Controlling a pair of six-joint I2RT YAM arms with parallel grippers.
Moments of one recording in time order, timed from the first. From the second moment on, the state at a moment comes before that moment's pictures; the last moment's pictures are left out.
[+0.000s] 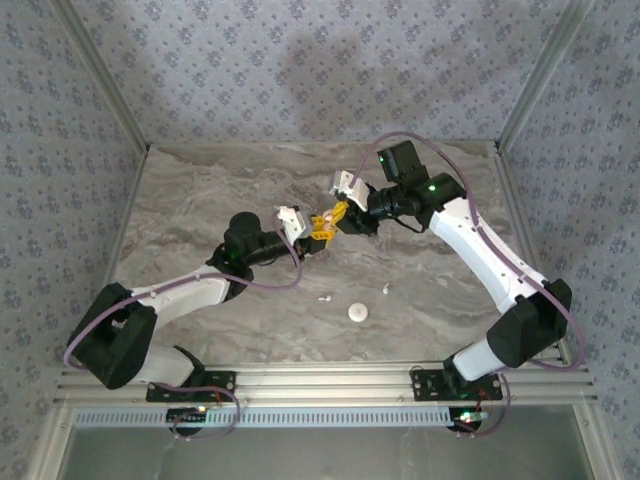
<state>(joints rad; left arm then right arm) -0.66 1.38 0.67 0.69 0.57 0.12 0.51 1.49 1.49 -0.84 -0.68 -0.69</state>
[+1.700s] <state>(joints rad) -0.66 1.35 0.68 0.64 0.43 0.26 0.56 1.20 1.22 -0.48 -0.49 -0.20</state>
